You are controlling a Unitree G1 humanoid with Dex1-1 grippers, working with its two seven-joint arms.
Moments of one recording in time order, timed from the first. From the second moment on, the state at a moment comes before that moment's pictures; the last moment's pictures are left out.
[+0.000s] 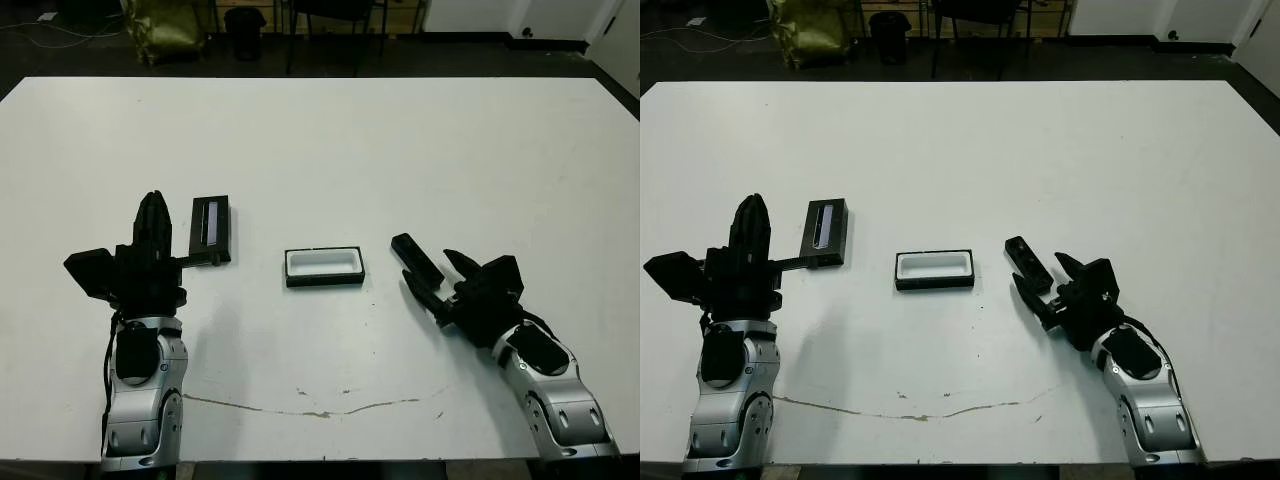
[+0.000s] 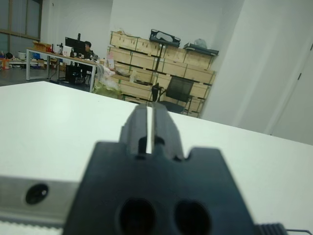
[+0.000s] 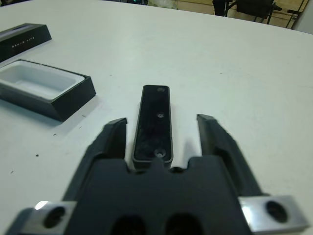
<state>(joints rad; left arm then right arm) 0.01 0.01 0.11 -0.19 -0.16 -0.14 0.02 -0.06 -0.35 0.03 0.03 0.17 0.15 0.43</state>
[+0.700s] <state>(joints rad) 0.01 0.01 0.11 -0.20 -0.14 -0.14 0.04 -0.19 -0.36 0.15 -0.04 0.00 0.47 0.33</state>
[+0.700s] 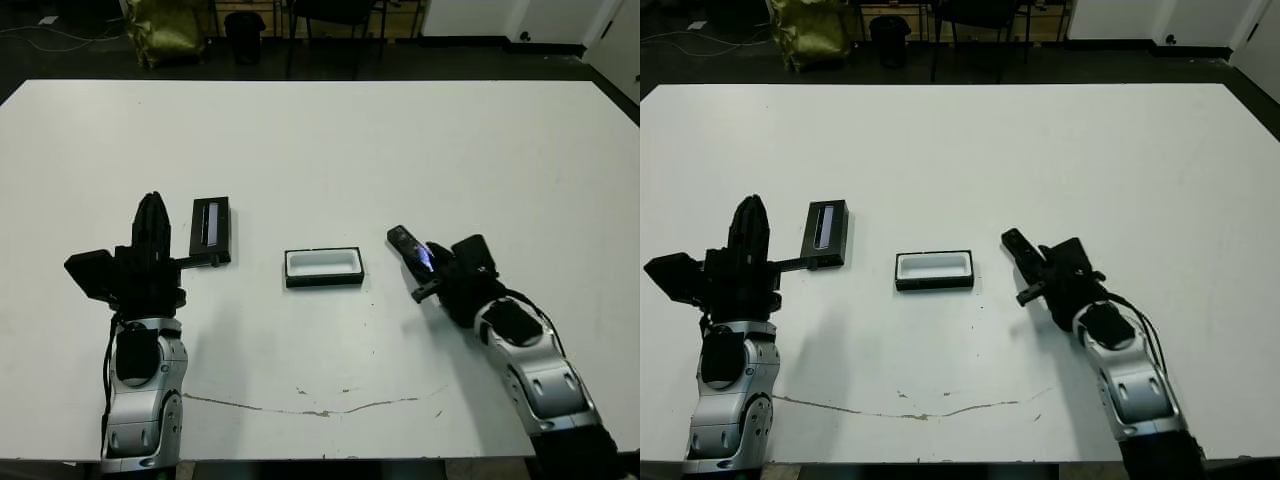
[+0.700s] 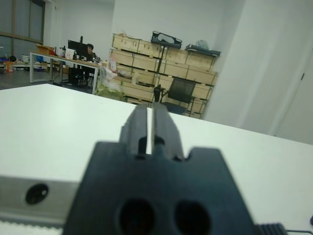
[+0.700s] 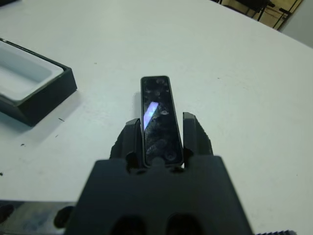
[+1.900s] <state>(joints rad) 0.02 0.01 0.11 -0.20 -0.12 -0.13 0.06 -0.45 -0.56 0.00 0.07 0.28 0.68 0.75</state>
